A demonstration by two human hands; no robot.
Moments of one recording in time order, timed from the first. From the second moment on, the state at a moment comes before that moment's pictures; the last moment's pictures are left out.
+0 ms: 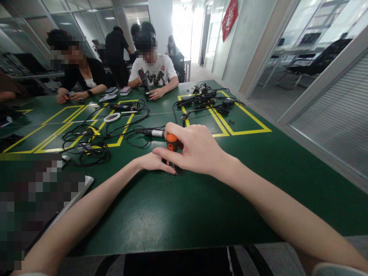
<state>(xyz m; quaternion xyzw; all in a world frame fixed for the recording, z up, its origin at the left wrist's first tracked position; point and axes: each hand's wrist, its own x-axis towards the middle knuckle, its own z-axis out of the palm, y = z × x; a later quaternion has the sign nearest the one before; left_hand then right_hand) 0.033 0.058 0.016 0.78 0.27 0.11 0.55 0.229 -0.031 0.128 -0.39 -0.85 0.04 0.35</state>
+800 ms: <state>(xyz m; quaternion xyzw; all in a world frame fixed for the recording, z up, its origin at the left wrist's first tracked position) 0.032 0.060 0.015 0.78 0.27 0.11 0.55 0.228 -0.031 0.131 -0.41 -0.84 0.11 0.33</state>
